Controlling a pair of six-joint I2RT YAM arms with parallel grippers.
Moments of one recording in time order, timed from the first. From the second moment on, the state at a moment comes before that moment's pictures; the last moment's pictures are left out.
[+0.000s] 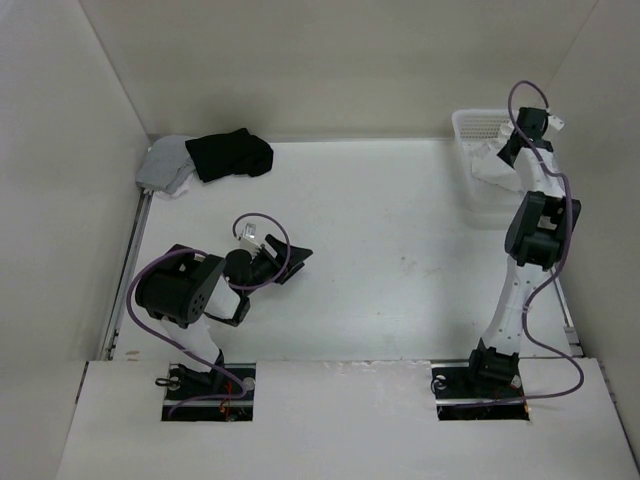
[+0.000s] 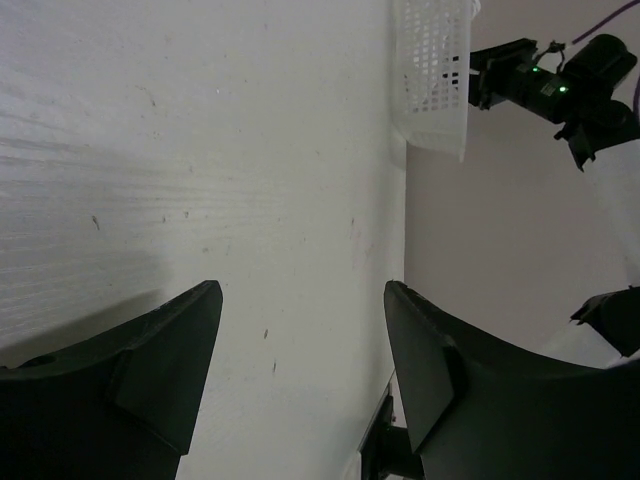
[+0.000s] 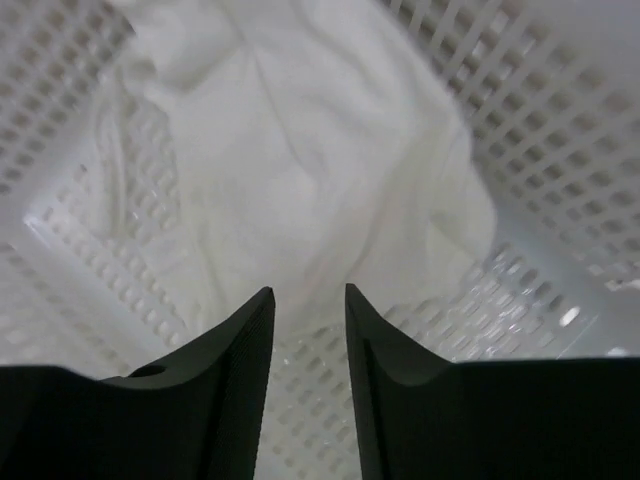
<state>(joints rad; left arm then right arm) -0.34 1.75 0.23 1.28 0.38 -1.21 -0.25 2.35 2.07 -0.47 0.33 0.48</state>
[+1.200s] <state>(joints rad) -0.36 1.76 0.23 1.28 0.37 -1.21 -0.26 2.21 2.00 -0.38 0.38 0.39</state>
